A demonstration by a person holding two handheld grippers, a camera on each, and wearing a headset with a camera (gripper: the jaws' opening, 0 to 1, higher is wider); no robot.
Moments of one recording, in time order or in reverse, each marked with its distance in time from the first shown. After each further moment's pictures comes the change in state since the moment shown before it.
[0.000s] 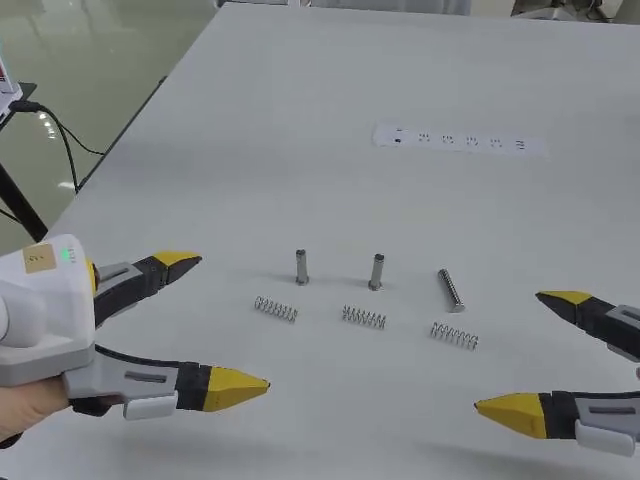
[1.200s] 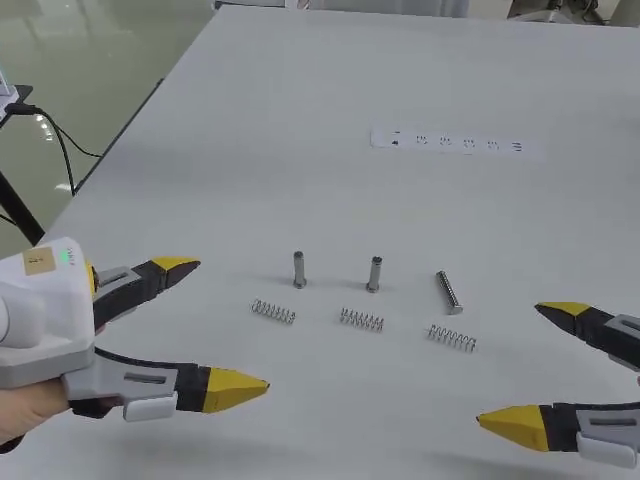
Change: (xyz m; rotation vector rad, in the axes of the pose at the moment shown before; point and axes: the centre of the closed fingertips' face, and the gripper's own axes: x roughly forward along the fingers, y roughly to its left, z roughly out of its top) left arm 0.003 0.002 -0.004 -0.031 -0.007 0.004; right arm -0.002 0.002 -0.009 -0.009 0.046 0.002
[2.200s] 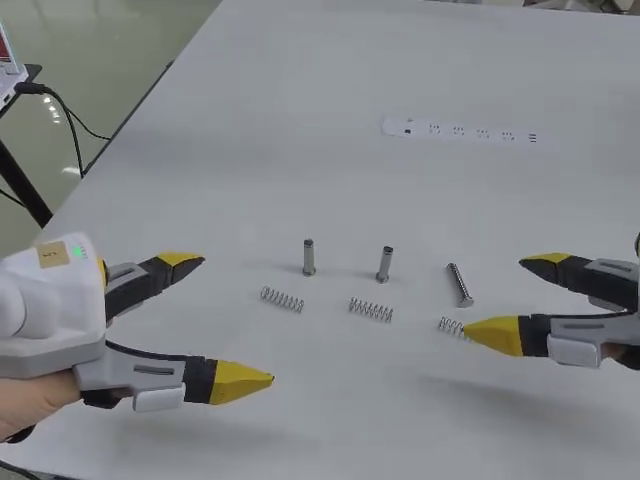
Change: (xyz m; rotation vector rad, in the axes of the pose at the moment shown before) left arm -0.001 0.006 -0.014 -0.023 0.015 0.016; right arm 0.032 -0.040 0.037 0.081 0.049 -0.033
